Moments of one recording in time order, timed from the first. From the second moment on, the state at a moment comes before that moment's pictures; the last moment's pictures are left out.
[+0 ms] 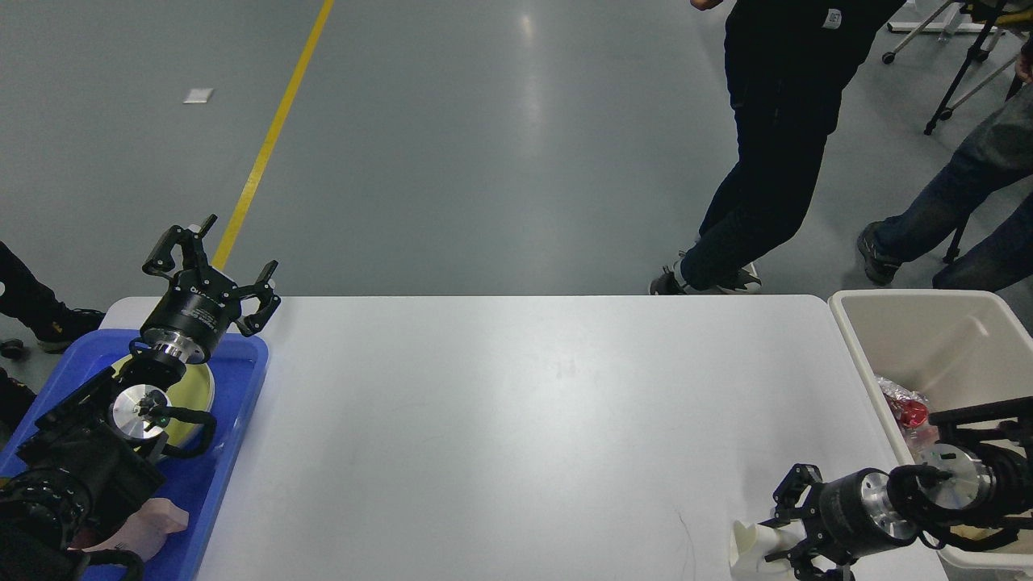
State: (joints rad) left arm -0.73 0.23 -0.91 -0.18 0.05 -0.69 -0.29; right arm 1.15 -0.67 -0.78 1.26 0.77 0.18 -0.29
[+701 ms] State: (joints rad) left arm -0.73 0.23 -0.91 -0.18 0.05 -0.69 -0.29; right arm 1.67 -0.87 -0.76 1.27 0.65 0.26 -0.33
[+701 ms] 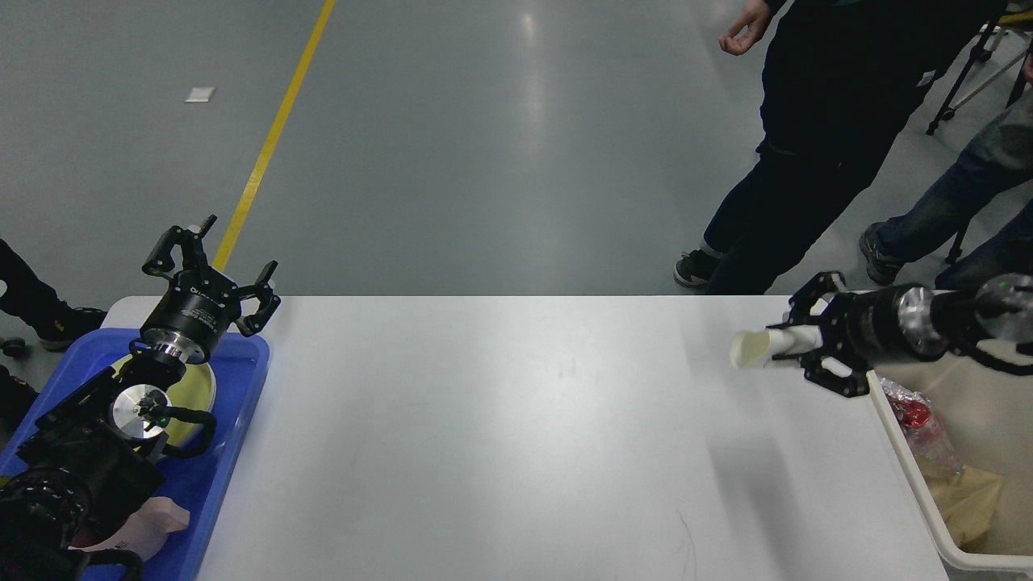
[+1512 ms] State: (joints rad) left arm -0.73 0.23 -0.91 -0.18 0.05 -0.69 -0.29; right arm 1.45 -0.82 -0.81 0.76 0.53 0.21 -0.36
